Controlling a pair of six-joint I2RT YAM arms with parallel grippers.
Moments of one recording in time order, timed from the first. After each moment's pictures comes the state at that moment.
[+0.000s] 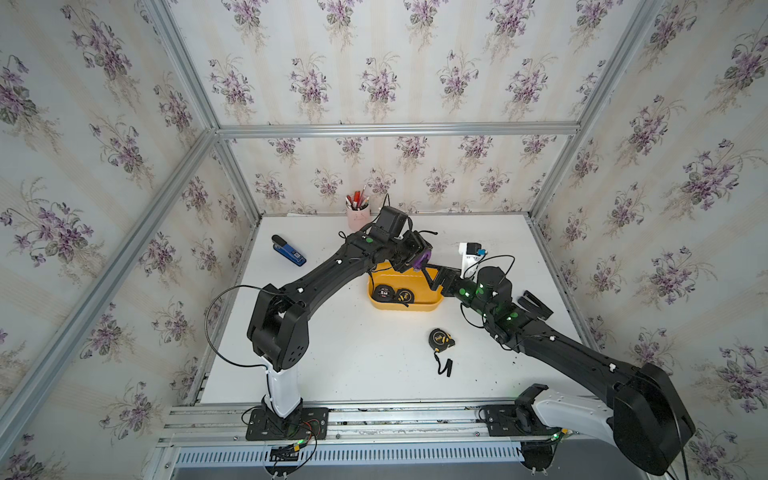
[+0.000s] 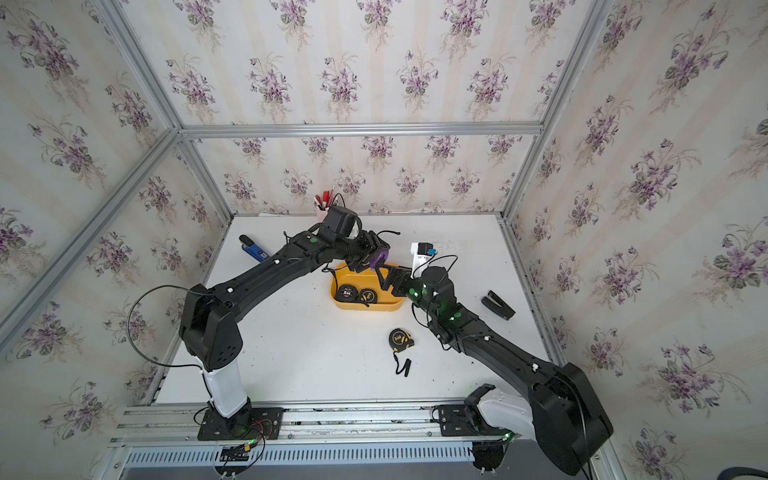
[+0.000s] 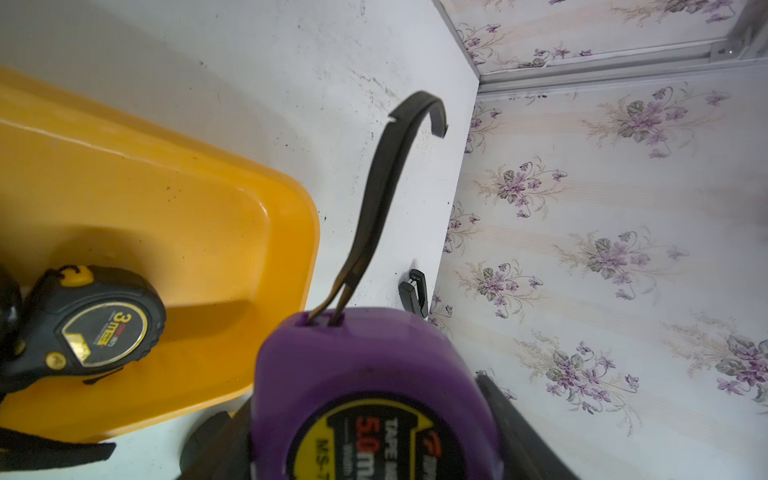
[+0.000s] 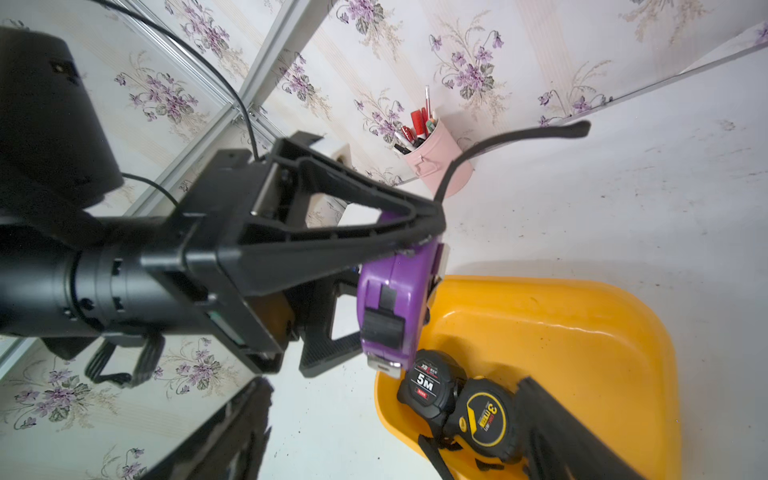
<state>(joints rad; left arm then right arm) -0.62 1.86 1.65 -0.51 0.33 -1.23 0.59 1.18 0.63 0.35 -0.12 0.70</state>
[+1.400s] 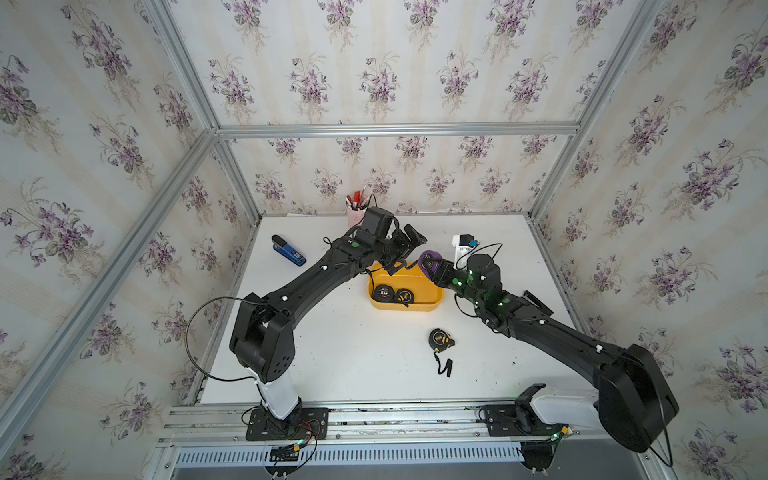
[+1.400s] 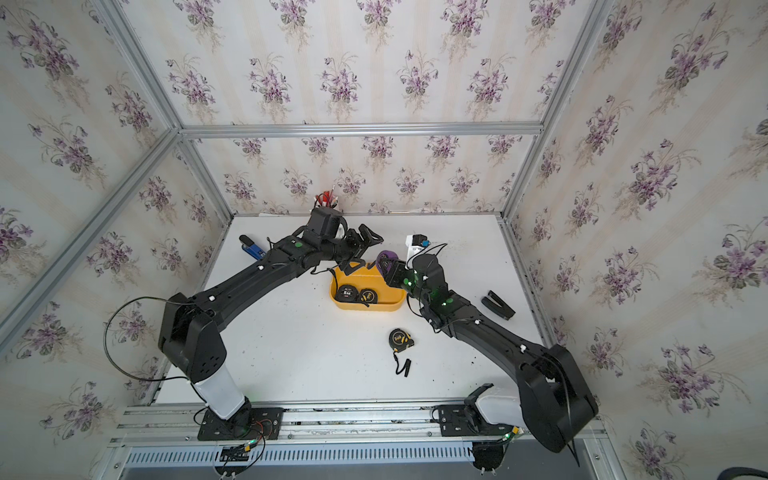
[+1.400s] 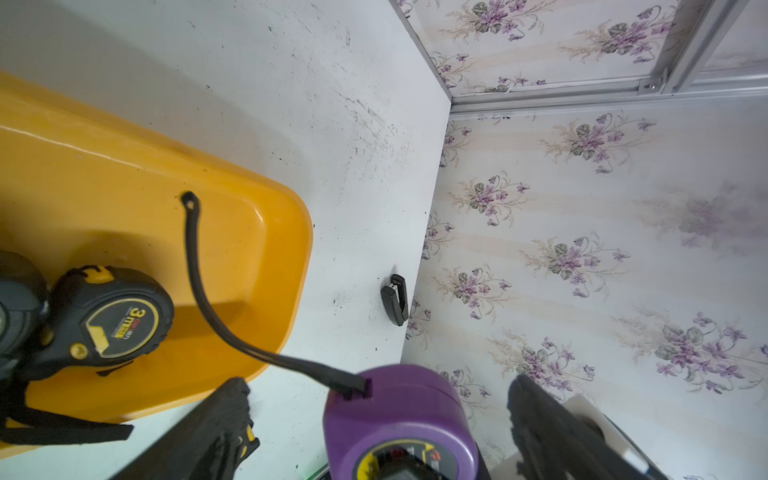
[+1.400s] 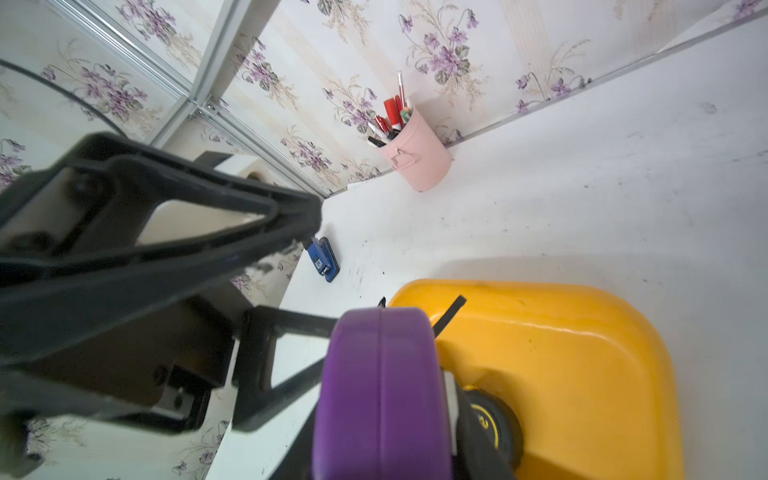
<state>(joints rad) -0.57 1.75 1.53 -0.42 0.35 -1.18 0.58 1.26 0.76 0.17 -0.10 0.71</state>
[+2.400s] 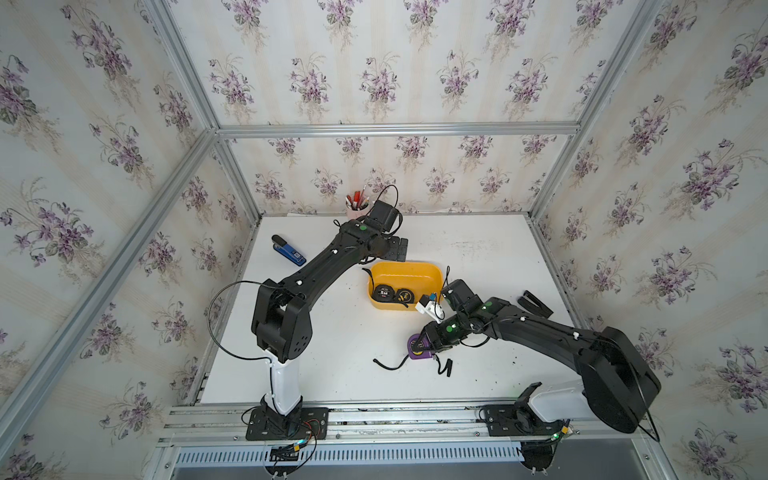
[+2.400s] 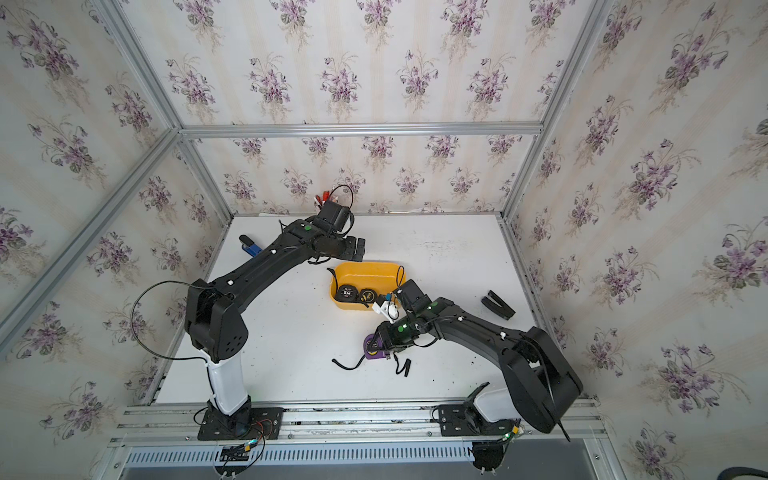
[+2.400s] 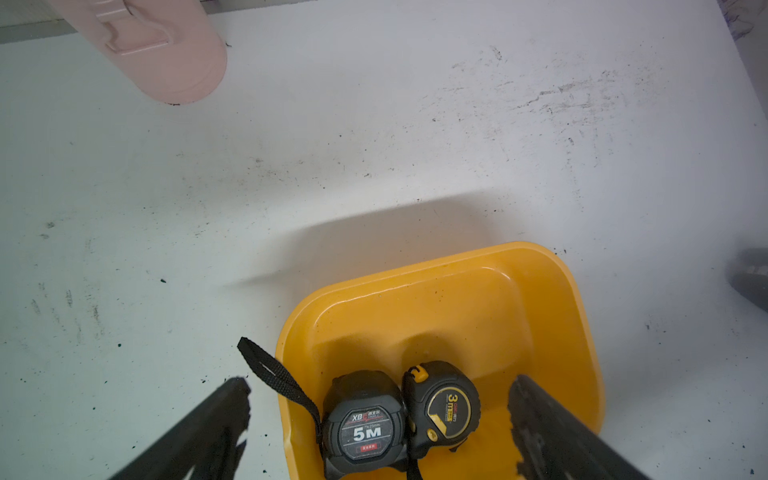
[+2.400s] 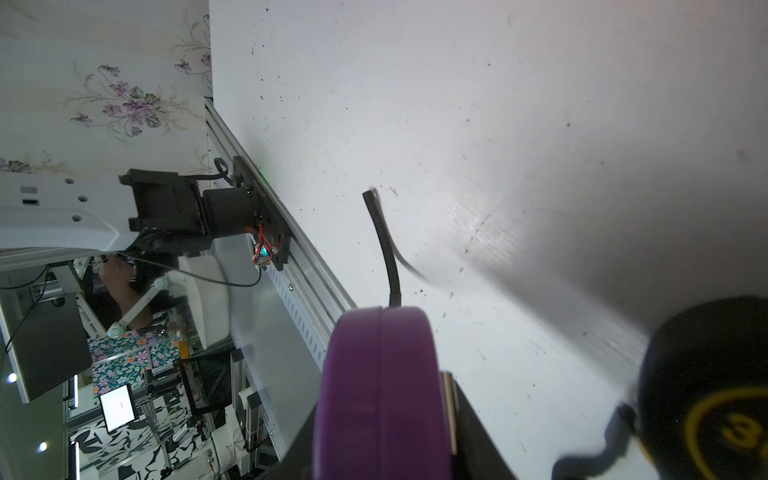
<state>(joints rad) -0.55 1.93 1.79 -0.82 -0.07 -0.32 0.69 1.43 0.77 -0.47 -0.72 0.43</state>
